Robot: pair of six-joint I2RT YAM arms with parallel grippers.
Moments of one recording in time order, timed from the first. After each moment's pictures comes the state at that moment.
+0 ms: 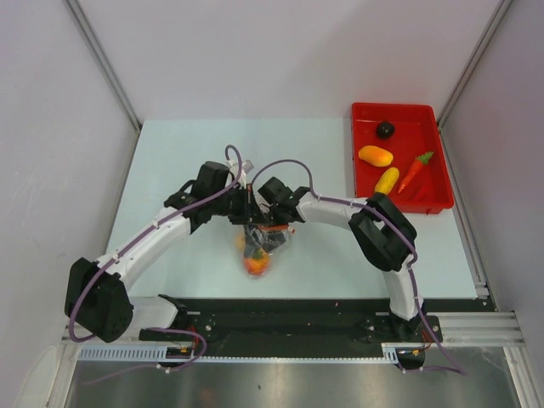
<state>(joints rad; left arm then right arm) -0.50 1.29 0.98 -0.44 0.50 -0.51 0.84 2.05 1.44 -0.46 -0.59 0.47</state>
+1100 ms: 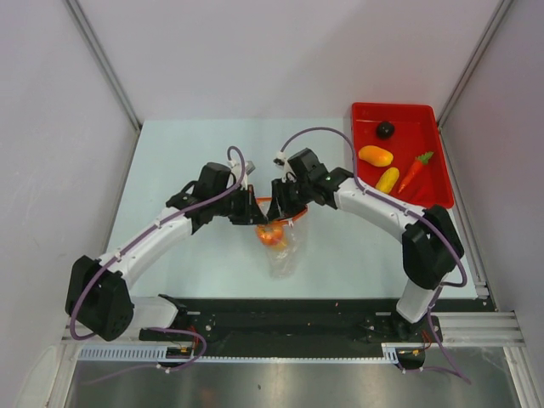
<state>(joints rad) -0.50 1.30 0.96 -0.42 0.47 -0.47 0.72 1.75 1.39 -0.50 -0.42 0.50</state>
